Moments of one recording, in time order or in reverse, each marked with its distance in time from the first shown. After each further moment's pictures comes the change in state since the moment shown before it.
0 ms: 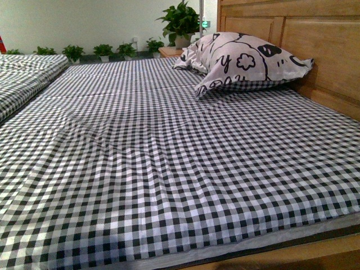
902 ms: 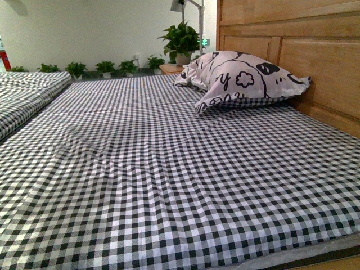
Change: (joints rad) left arm 0.190 0.212 0.134 0.048 0.145 0.095; right arm 0.063 0.164 0.056 0.066 -0.144 -0.022
